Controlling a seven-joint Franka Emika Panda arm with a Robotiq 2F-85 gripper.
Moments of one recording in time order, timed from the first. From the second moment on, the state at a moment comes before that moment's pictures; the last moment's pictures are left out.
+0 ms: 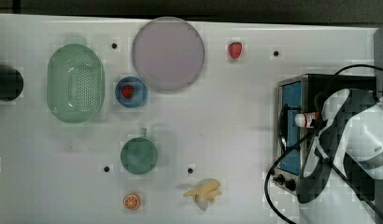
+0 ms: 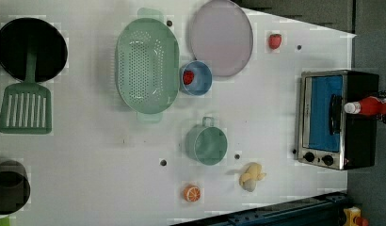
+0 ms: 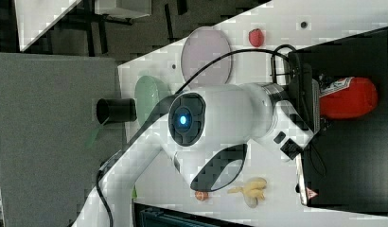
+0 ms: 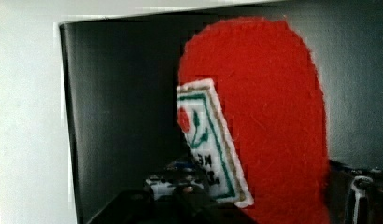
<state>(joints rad) -0.12 0.45 -0.61 -1.77 0.21 0.66 0.12</state>
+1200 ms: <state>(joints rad) 0.04 0.03 -0.37 -1.58 0.05 0.08 0.12</state>
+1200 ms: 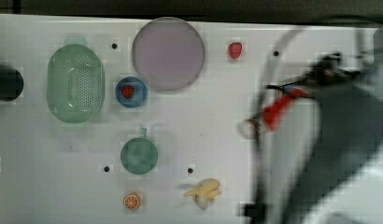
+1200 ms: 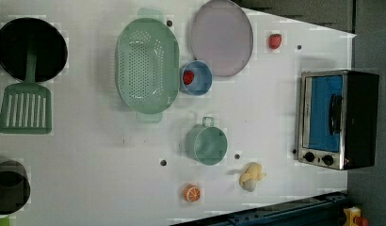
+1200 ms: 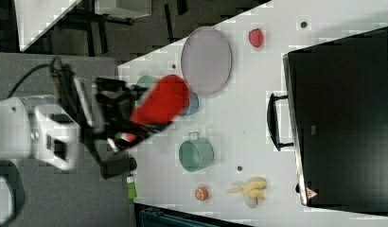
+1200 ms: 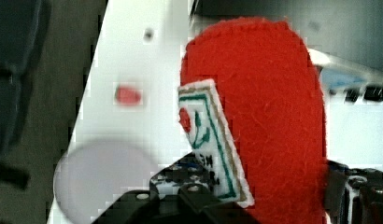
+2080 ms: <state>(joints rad) 0.17 0.08 -0.13 -2.09 0.01 0.38 0.13</state>
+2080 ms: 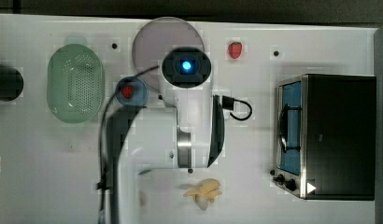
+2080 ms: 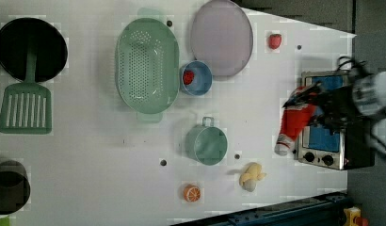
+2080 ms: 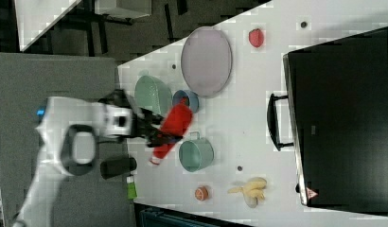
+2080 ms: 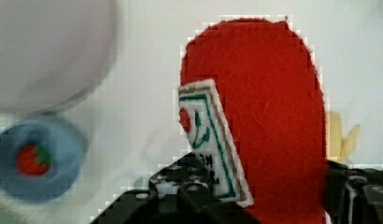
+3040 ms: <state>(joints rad) 0.08 0.39 -0.18 -2.25 0.04 0.87 0.14</state>
